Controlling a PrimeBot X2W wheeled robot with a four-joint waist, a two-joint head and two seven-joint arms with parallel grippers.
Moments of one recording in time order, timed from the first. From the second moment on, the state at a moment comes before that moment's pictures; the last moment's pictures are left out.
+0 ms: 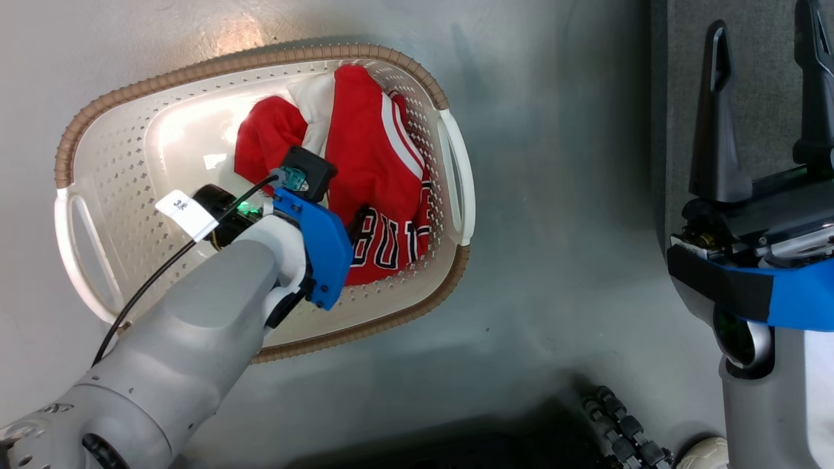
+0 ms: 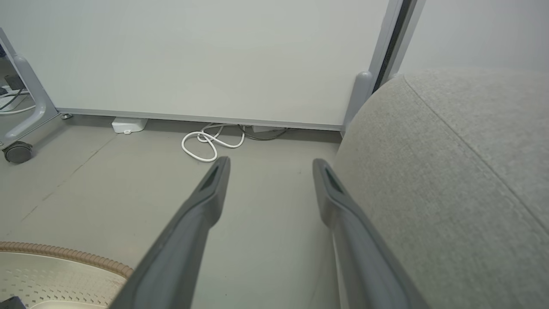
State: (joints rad) left arm -1.01 0.24 -1.28 0.94 -0.97 -0.13 0.05; right arm -0.46 -0.05 0.01 -0.19 0.05 0.13 -0.26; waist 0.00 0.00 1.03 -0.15
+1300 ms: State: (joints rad) left arm -1.00 0.26 -1.28 0.79 -0.92 -0.13 -0.07; right arm -0.47 -0.05 0.02 -0.17 0.06 0.13 -0.26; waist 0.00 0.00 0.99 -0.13
